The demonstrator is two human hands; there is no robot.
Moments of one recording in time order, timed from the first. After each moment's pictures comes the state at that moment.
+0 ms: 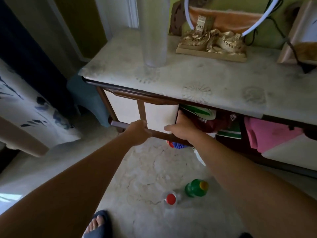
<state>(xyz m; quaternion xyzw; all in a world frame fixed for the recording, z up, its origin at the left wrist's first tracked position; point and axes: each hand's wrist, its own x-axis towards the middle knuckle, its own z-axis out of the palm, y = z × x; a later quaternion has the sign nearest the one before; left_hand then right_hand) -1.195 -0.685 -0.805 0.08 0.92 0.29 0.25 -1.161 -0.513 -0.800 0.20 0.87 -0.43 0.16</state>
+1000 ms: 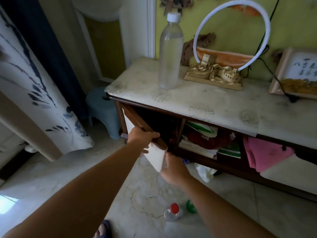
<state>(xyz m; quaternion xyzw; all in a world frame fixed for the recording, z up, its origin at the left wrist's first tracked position) -1.159 -0.708 -0.746 -0.16 0.81 0.53 0.20 -1.066 -0.589 -0.794 0.10 0.92 -0.34 0.15</state>
